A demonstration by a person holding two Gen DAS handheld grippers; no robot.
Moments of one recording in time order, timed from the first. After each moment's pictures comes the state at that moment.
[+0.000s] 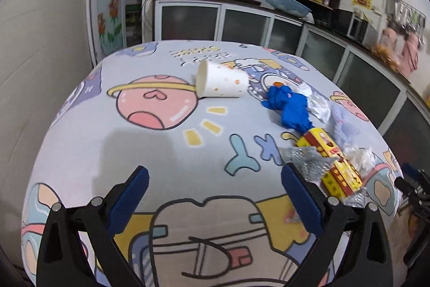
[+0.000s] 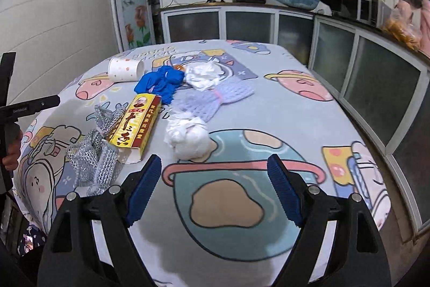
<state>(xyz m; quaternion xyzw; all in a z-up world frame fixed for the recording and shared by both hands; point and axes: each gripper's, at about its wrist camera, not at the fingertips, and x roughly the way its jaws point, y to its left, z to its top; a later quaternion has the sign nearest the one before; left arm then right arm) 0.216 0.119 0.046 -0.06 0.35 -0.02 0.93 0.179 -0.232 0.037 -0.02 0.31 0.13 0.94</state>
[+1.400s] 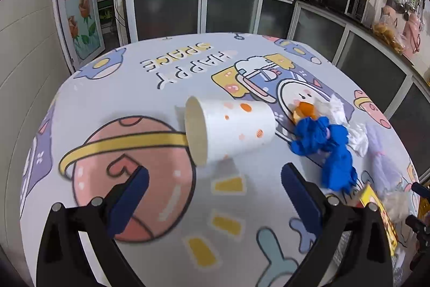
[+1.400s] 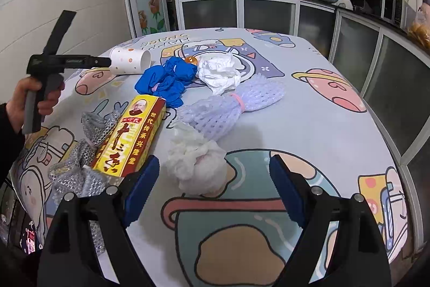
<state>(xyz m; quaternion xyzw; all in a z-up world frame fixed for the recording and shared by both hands) 0.389 0.114 0.036 -0.01 0.40 -0.07 0.91 0.234 -0.217 0.019 -0.03 0.34 0.18 0.92</state>
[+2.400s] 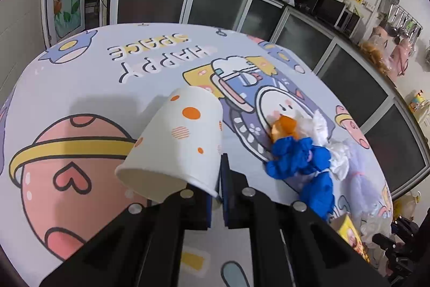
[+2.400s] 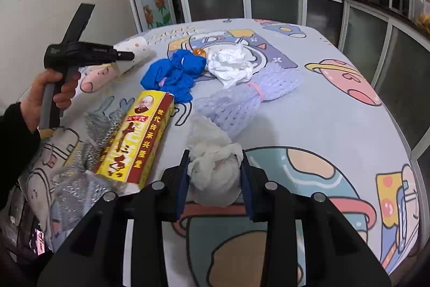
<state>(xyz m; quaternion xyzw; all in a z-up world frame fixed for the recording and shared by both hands) 0.416 0.102 0.022 -0.09 0.41 -0.13 0.90 0.238 -0.213 0.016 -0.01 0.36 0.20 0.91</state>
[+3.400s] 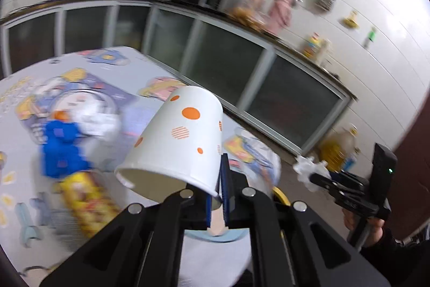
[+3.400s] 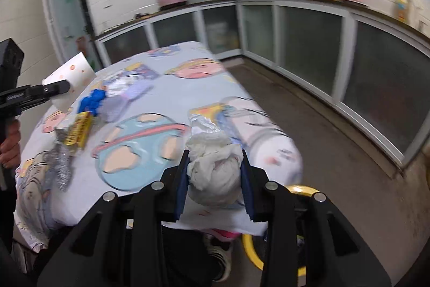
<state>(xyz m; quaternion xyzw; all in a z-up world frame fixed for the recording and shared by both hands) 0.234 -0.141 0.095 -0.02 0.36 -0.41 0.84 0.068 -0.417 0.047 0.10 0.32 -0.03 0.94</state>
